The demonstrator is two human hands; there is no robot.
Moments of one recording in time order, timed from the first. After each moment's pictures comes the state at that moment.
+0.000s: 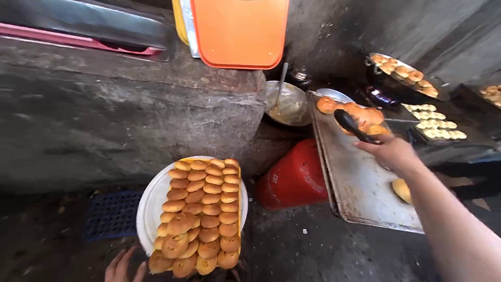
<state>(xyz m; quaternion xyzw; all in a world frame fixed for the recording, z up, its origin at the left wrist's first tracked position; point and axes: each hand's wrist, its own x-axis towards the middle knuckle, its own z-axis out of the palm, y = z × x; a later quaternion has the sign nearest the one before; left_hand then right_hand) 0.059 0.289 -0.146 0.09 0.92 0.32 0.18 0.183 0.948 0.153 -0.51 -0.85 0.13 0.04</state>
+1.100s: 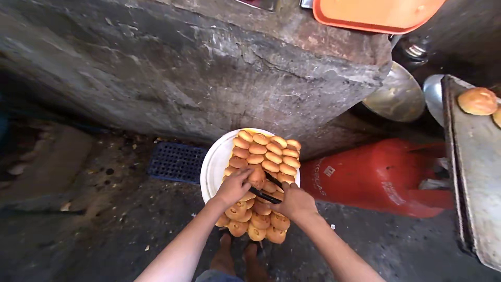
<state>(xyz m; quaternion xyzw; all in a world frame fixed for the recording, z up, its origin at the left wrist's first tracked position) -0.050 0.404 -0.121 0.25 0.83 0.35 0.36 0.039 0.582 -0.036 -0.26 -0.87 0.09 -0.42</state>
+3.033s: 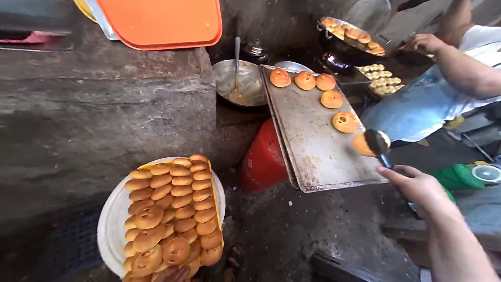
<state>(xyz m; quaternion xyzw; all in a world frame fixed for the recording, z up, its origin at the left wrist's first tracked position) 0.118 0.422 -0.134 -0.38 0.55 0.58 0.46 0.400 0.912 0.127 -0.68 -0.69 0.21 0.13</state>
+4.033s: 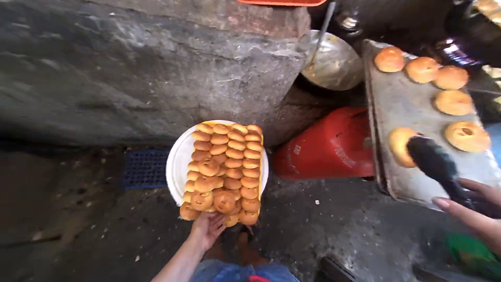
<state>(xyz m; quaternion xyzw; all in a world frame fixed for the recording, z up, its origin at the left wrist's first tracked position) 0.094 0.411 -0.131 -0.48 0.48 0.60 0.42 0.308 0.820 0.145 -0.47 -0.85 0.24 0.02</state>
